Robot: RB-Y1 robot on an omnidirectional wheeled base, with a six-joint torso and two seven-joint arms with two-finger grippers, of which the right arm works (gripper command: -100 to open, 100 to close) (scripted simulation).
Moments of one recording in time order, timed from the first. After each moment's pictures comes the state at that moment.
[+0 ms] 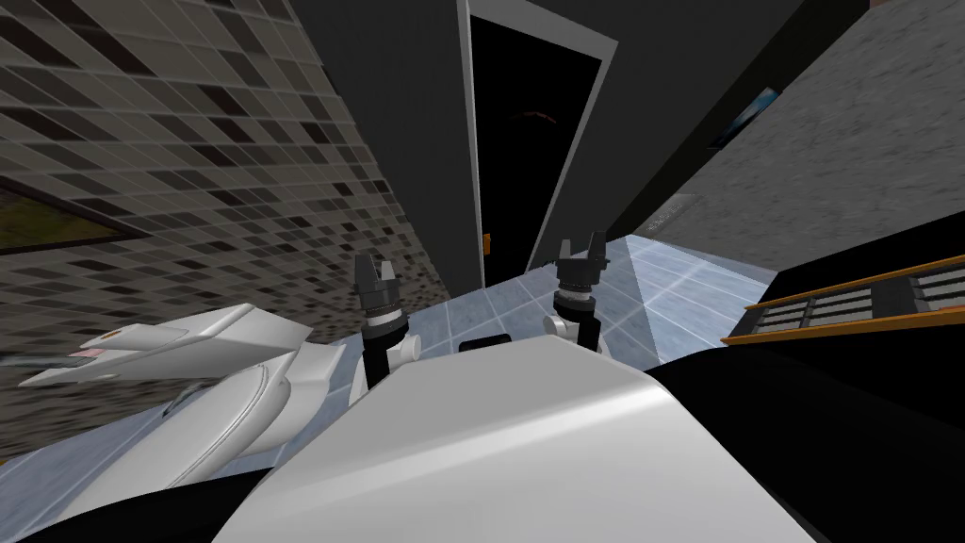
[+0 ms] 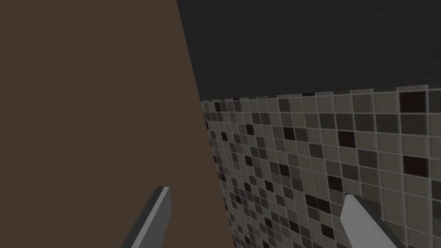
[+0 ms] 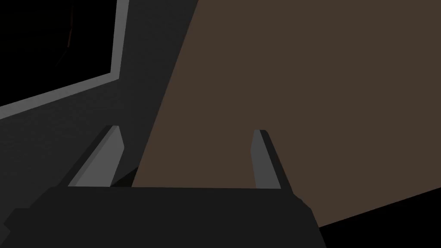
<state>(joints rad) 0.53 -0.04 -0.05 -2.36 -0.11 -0.65 0.05</state>
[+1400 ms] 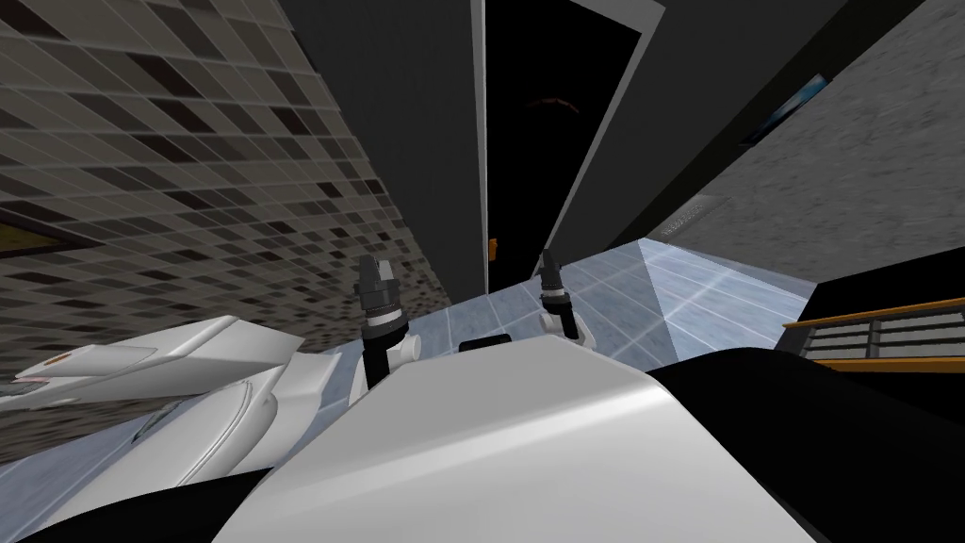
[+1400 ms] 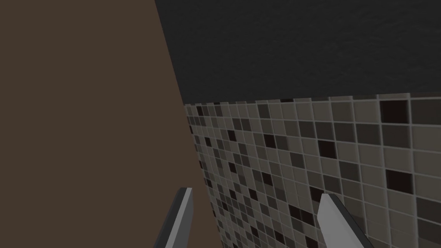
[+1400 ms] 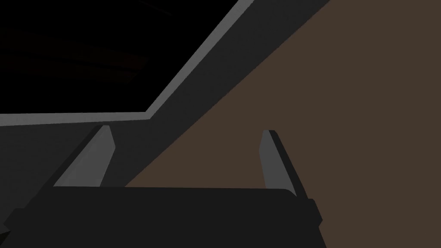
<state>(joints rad) 0.43 -0.12 -0.07 -2.08 0.06 -0.61 0.24</state>
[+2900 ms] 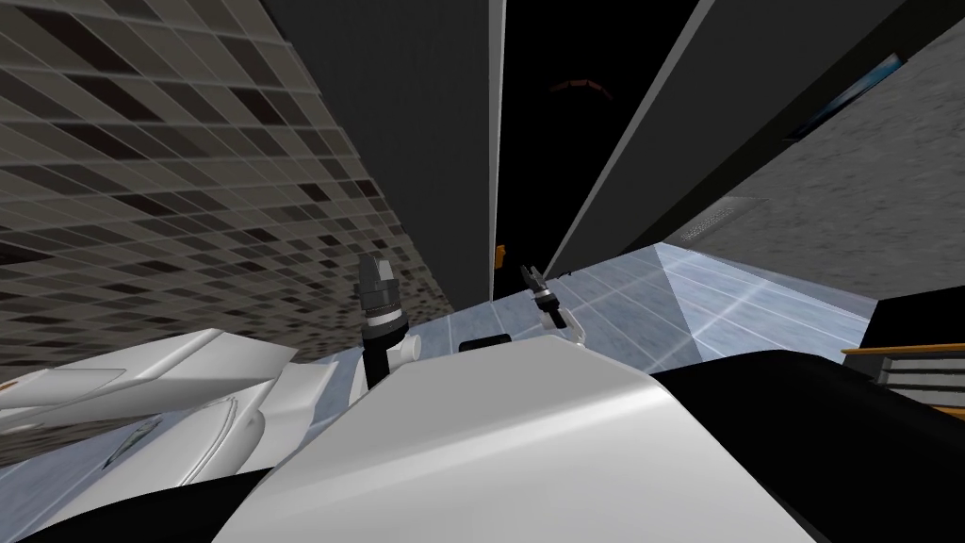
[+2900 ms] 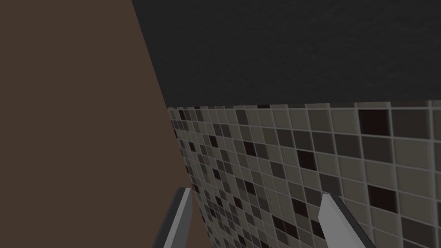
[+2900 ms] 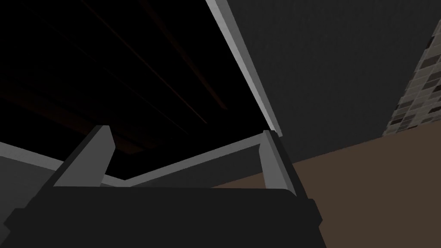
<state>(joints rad) 0.29 -0.22 -0.09 -1.71 0.28 -0.57 0.49</state>
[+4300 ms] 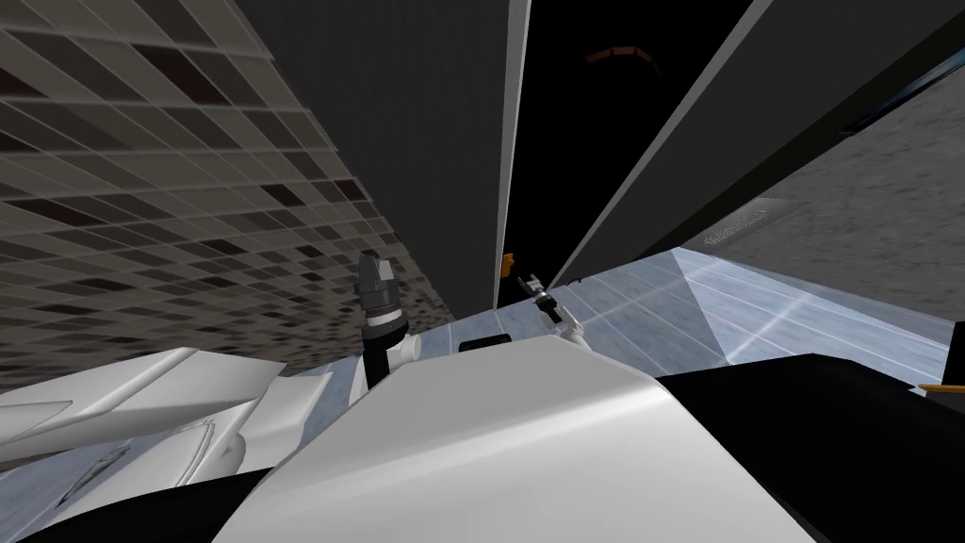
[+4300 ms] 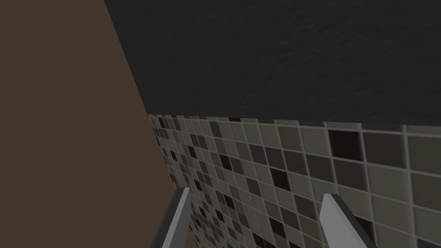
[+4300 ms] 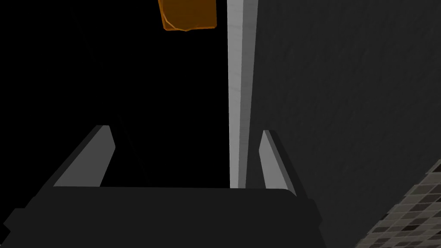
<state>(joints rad) 0.18 -0.30 -0.10 -1.39 0.47 -0.52 0.71</state>
